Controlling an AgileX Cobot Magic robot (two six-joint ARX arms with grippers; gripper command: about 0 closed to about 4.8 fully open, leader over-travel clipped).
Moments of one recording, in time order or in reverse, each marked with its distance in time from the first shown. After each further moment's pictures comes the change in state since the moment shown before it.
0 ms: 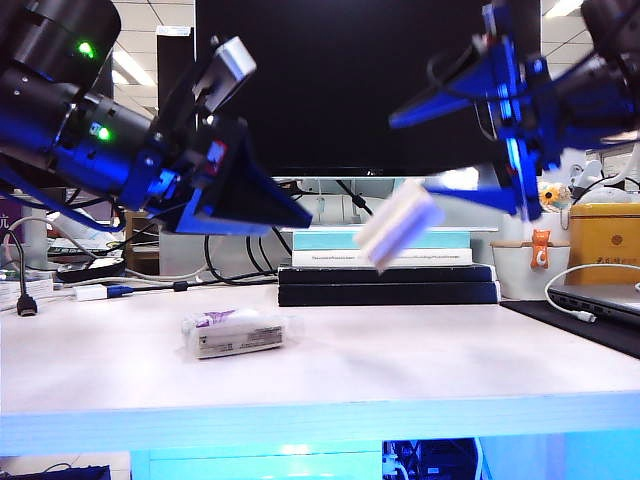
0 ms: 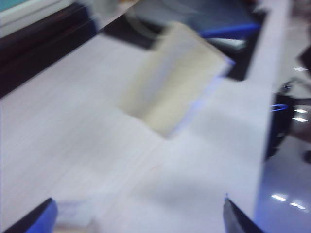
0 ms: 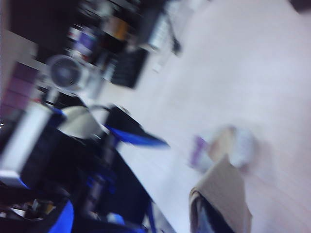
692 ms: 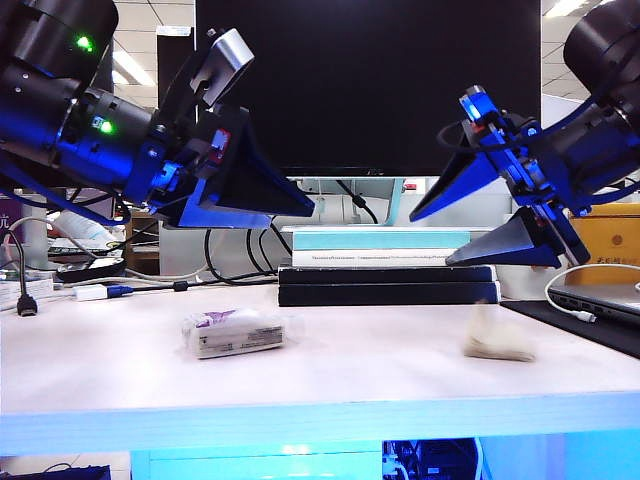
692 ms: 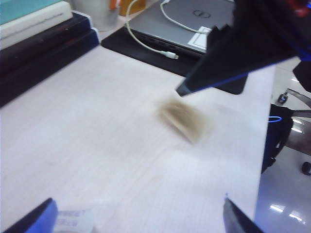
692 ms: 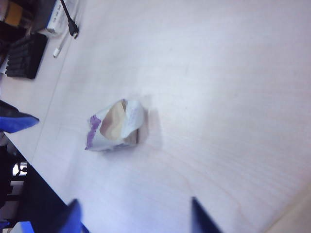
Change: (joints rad) left arm 0.000 0.000 0.000 0.036 -0.007 -0.042; right arm 0.025 0.002 -0.002 -0.319 0.299 -0.267
